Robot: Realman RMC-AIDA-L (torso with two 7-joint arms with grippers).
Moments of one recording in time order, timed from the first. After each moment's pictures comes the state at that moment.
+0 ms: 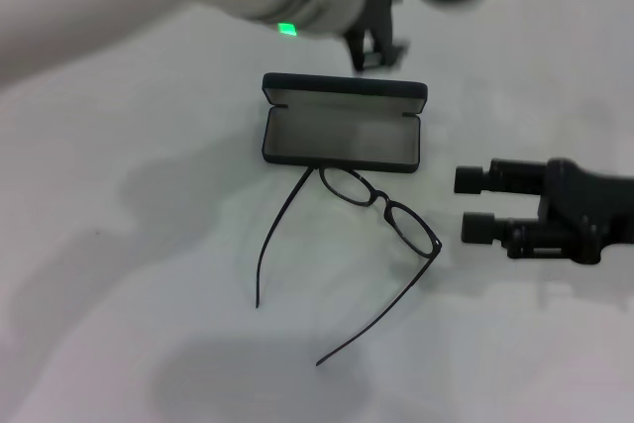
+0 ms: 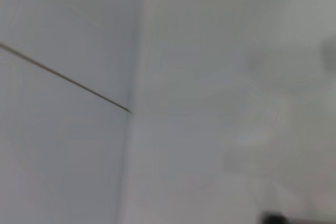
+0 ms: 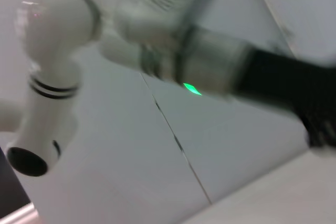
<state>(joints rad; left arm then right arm) -0.69 -2.10 1.79 1.66 2.82 1.25 -2.38 0.70 1.85 -2.11 -0.13 -0.51 -1.75 1.21</state>
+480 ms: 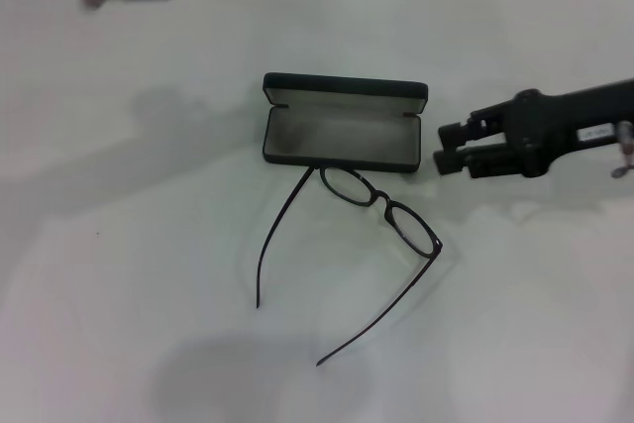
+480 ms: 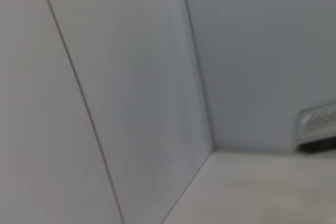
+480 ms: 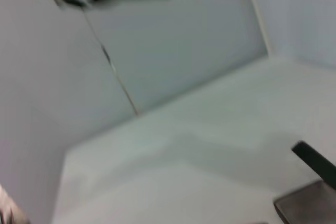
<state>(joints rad) -0.35 -2.09 1.36 1.81 1.99 1.19 -2.16 0.96 1.77 -2.11 -0.14 -0.74 -1.44 1.41</state>
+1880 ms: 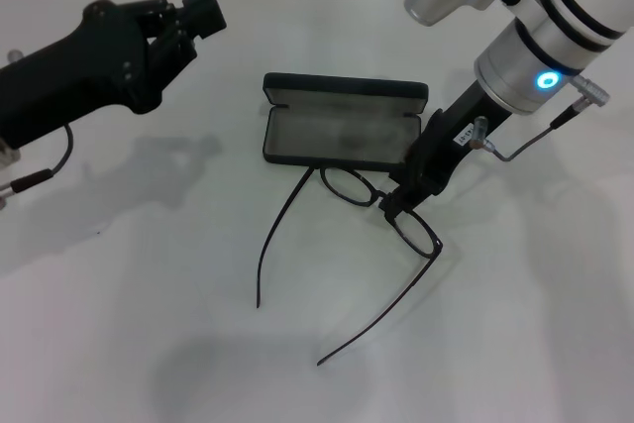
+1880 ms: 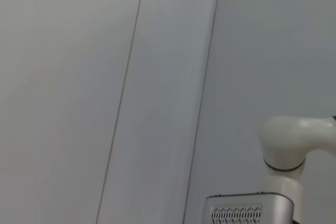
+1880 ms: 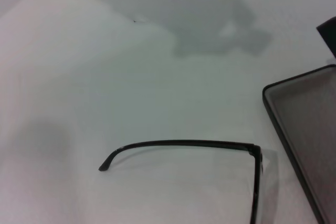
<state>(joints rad) -0.25 -2.09 0.92 0.88 1.33 1.65 -1.37 1.35 1.93 -2.11 -0.17 -1.39 -1.20 1.95</state>
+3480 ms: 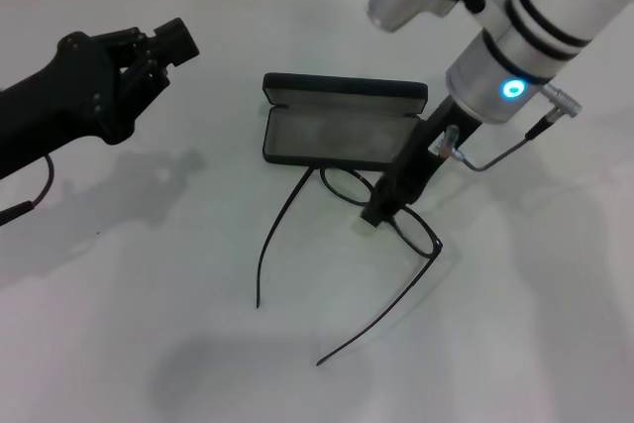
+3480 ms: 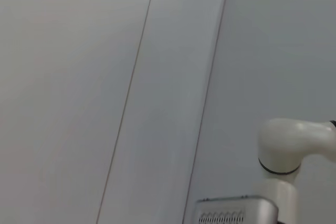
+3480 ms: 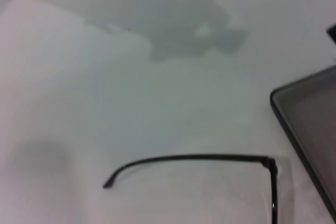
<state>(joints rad) -0.23 -2.07 0.87 0.78 1.33 1.73 -1.33 1.38 1.97 -2.11 -0.19 -1.45 -1.17 2.11</state>
